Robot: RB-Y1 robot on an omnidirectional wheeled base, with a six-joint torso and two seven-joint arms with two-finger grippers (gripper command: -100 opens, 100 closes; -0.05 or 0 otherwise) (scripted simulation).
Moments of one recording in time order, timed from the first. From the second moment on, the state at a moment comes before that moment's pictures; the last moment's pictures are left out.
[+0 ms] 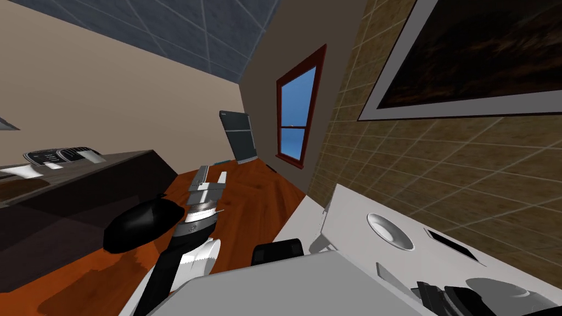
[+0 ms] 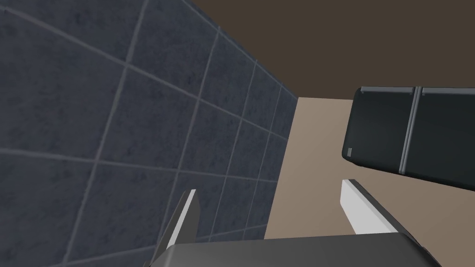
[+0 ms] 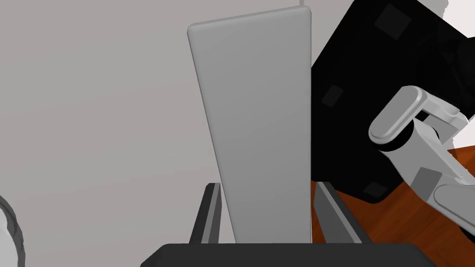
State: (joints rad) left arm 0.51 0.05 -0.04 -2.38 -0.04 -0.38 0.09; right arm 0.26 -1.30 1.07 -0.80 0.32 -0.65 0.43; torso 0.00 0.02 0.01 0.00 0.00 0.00
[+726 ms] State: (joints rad) left arm 0.51 0.05 -0.04 -2.38 -0.04 -0.38 0.09; right arm 0.24 -1.43 1.10 -0.81 0.28 -0.74 0.38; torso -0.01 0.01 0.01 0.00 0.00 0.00
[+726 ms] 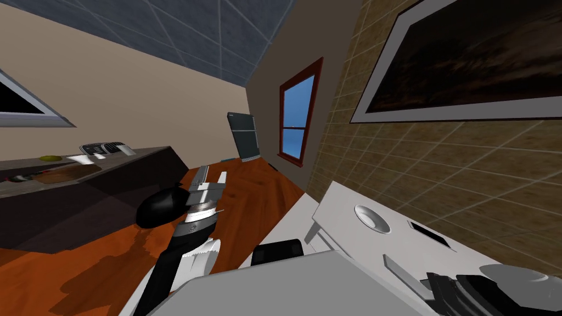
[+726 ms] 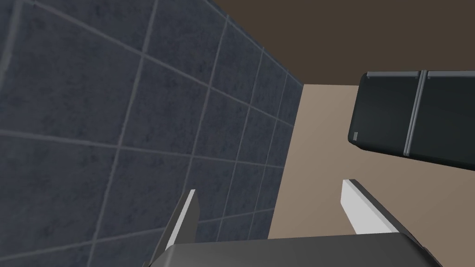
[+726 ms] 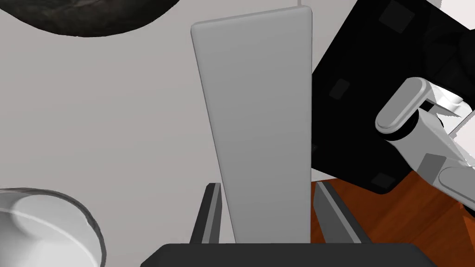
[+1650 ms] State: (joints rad) left arm 0.51 0.05 -0.04 -2.38 -0.04 -0.38 0.09; right arm 0.25 -1.52 1.21 -0.76 0.19 -0.79 0.37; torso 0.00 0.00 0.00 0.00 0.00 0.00
